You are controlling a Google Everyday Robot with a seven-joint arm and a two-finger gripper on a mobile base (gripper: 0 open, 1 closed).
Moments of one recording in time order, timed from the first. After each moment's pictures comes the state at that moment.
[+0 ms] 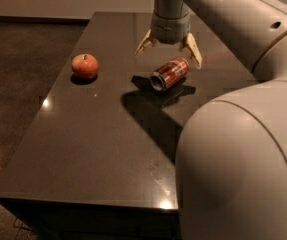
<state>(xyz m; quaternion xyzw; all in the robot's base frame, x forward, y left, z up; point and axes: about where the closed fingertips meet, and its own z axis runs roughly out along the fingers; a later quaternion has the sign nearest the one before) 0.668 -0.081 0.887 0.15 0.99 0.00 0.07</state>
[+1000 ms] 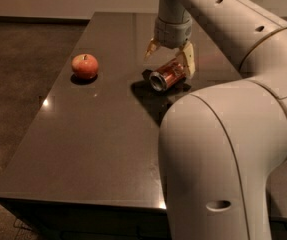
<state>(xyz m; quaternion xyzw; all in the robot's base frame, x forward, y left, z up) 0.686 -0.087 0.862 0.29 0.96 0.02 0.03</state>
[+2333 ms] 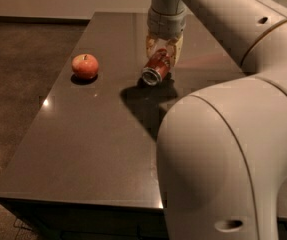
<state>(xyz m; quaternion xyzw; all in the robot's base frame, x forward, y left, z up) 0.691 -0.070 0.891 0.24 0.97 0.03 0.08</state>
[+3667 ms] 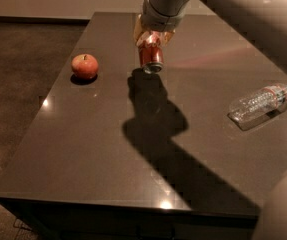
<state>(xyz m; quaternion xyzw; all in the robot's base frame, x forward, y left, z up) 0.694 -0.028 0.944 -0.08 0.95 0.08 0.28</state>
